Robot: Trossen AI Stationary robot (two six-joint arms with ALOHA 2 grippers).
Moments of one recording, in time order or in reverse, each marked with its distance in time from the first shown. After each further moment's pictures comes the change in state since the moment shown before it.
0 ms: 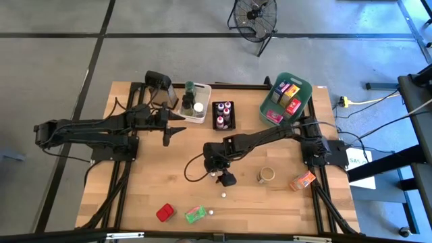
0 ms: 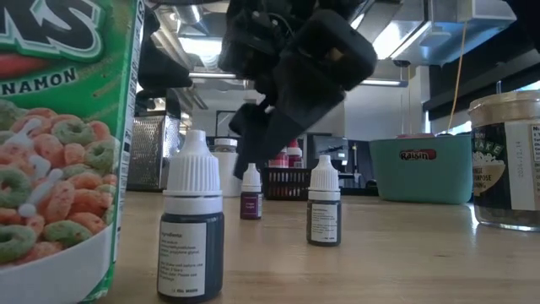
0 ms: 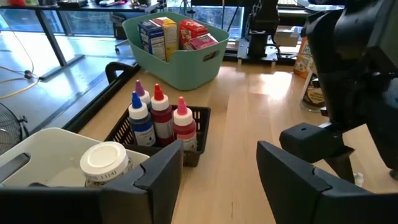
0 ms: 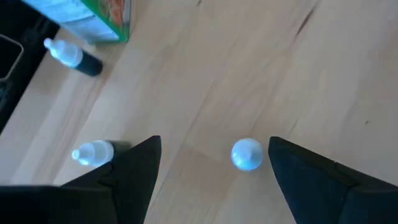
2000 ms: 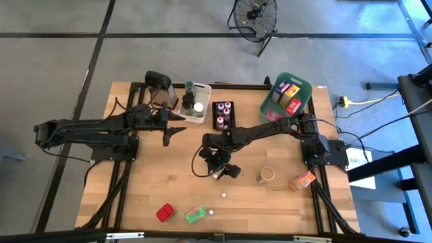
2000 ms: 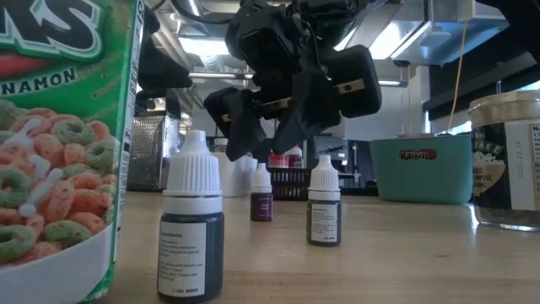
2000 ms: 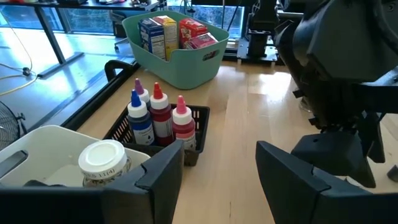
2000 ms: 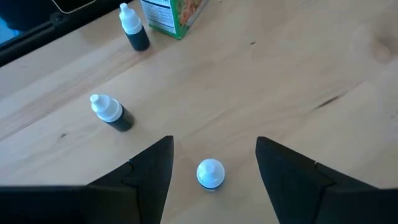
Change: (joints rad) left arm 0.000 0.000 0.000 -0.002 0.001 -0.014; right arm -0.075 0.024 0.001 0.032 -0.245 -0.562
